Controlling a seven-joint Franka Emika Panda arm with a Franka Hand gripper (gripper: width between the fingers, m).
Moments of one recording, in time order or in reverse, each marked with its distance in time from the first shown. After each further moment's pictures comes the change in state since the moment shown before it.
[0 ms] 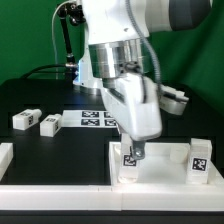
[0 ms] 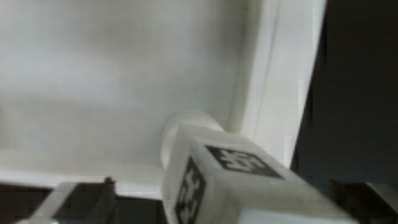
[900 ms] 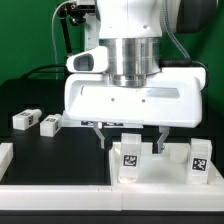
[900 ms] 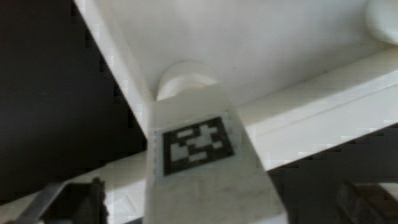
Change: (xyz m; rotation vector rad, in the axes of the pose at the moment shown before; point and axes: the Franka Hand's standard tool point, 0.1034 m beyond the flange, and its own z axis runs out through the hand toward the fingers) arm 0.005 -0.008 -0.003 -0.042 0.042 -0.769
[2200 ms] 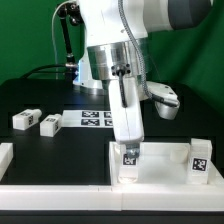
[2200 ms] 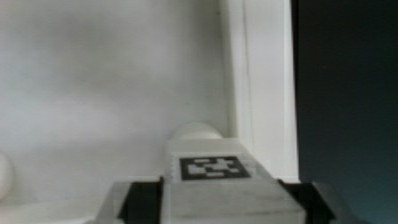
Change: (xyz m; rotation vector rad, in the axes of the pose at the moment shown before) arm -0.007 0.001 0.004 0.085 -0.102 1.241
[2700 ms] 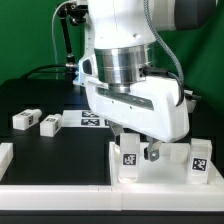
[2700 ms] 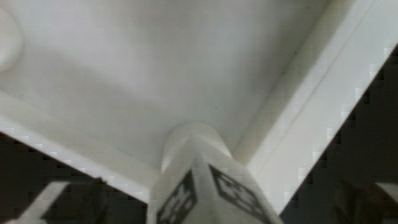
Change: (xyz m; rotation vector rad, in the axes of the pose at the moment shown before) arm -0.004 0.005 0.003 -0.083 0.014 -0.636
